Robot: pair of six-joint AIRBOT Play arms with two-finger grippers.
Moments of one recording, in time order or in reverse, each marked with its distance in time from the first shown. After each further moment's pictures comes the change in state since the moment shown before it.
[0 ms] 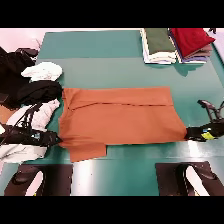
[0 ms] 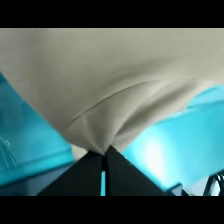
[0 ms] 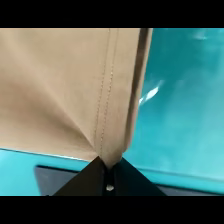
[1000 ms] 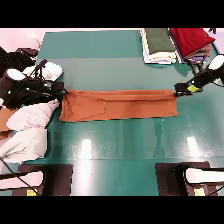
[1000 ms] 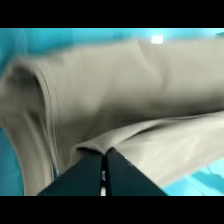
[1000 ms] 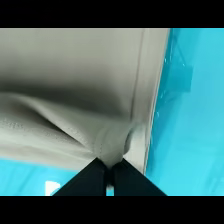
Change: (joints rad) left arm 0.000 -0.856 0.594 -0.138 0.456 0.186; right arm 0.233 -0.749 0.727 -0.007 -0.187 0.091
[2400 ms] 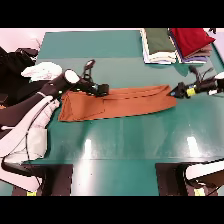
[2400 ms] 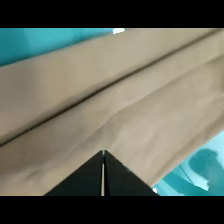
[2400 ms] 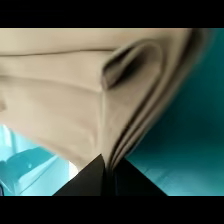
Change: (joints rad) left arm -0.534 -0.264 0.218 -0.058 0.219 -0.177; right arm -0.215 -0.138 -0.042 0.606 0.065 -0.301
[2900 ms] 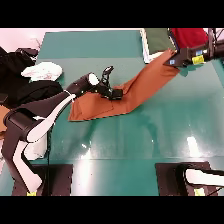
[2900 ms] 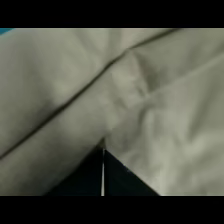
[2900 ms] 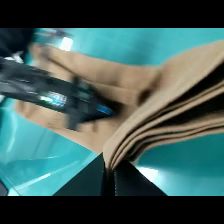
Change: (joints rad) left arm -0.095 -0.232 0.216 0.017 -0.026 -0.031; right arm 0.264 0.230 0.324 0.011 0.031 0.158
